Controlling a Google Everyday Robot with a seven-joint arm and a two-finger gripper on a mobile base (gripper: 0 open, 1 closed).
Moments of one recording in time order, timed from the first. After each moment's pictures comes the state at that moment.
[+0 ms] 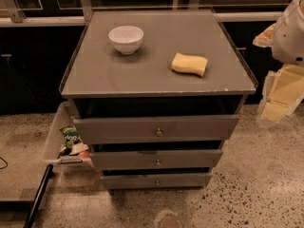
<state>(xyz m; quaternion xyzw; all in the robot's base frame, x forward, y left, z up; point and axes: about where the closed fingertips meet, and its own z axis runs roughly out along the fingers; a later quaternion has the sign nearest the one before) 0.438 -0.217 0.976 -0.60 0.78 -0.03 0.16</state>
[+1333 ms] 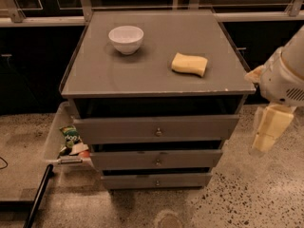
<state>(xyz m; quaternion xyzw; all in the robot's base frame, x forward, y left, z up) 0.428 -0.225 0.900 -0.60 0.79 0.01 0.14</state>
